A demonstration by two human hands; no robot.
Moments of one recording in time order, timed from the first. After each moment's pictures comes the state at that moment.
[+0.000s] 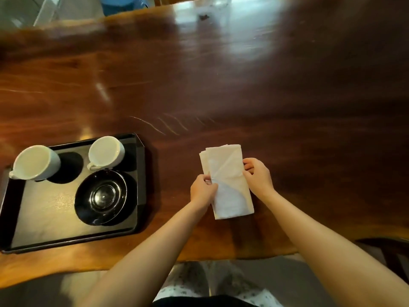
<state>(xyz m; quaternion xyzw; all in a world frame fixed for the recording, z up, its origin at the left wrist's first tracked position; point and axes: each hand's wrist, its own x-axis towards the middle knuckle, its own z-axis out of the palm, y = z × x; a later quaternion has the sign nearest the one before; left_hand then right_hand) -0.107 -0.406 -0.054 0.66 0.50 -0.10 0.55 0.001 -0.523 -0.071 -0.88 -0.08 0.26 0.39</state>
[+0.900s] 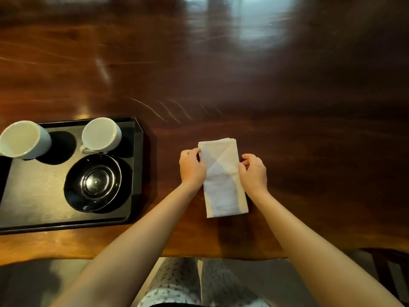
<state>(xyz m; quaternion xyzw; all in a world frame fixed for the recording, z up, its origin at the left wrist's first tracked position) -0.087 -0.367 -0.076 0.76 0.47 0.04 0.44 -0.010 -0.500 -0.083 -0.91 -0.09 0.21 0.36</state>
